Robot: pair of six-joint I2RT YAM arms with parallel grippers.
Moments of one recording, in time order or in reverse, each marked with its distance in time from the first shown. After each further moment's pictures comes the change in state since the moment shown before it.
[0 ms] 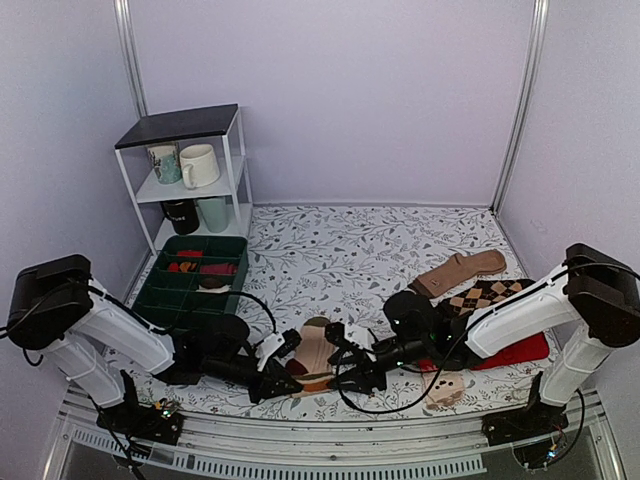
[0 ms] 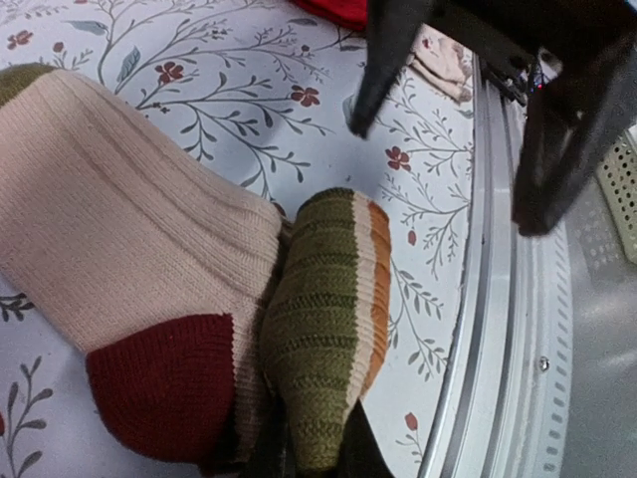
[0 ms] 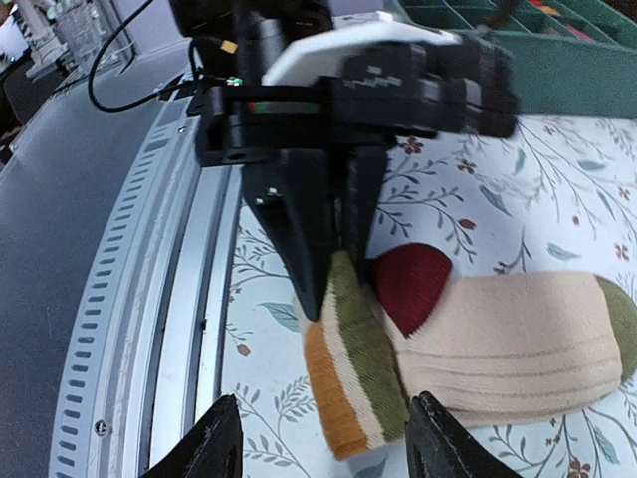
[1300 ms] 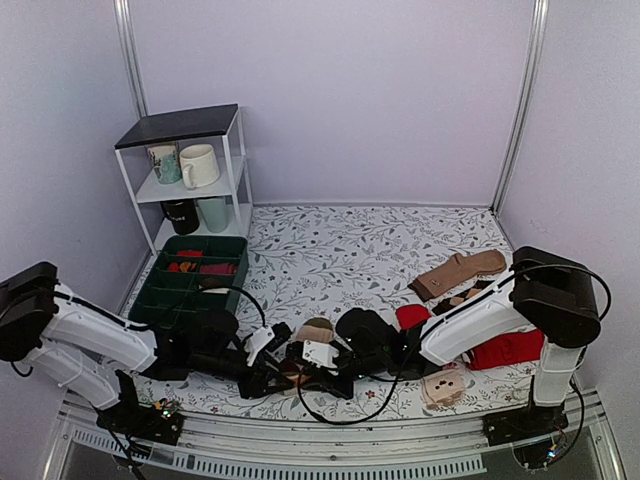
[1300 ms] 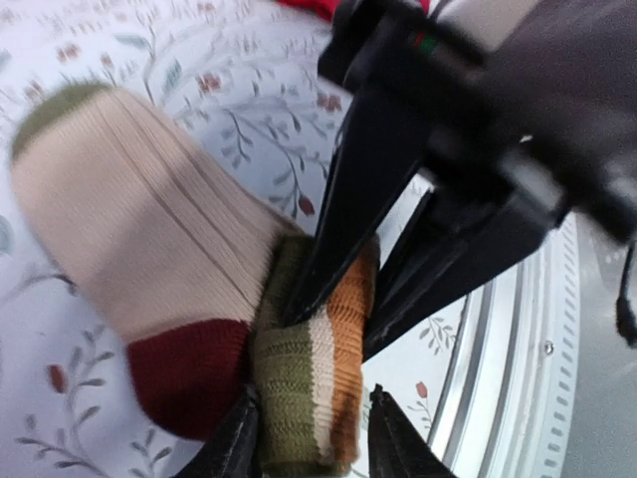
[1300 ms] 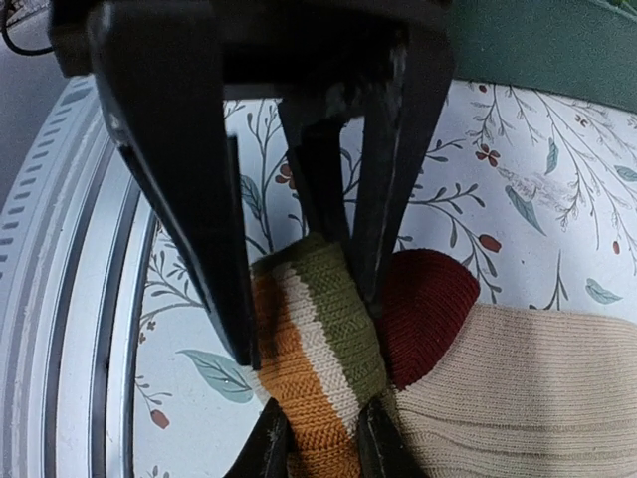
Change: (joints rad) left arm 0.024 -0.125 -0.005 -0.135 -0.017 0.039; right arm 0.126 0.266 0.221 -0.083 0.211 -0.135
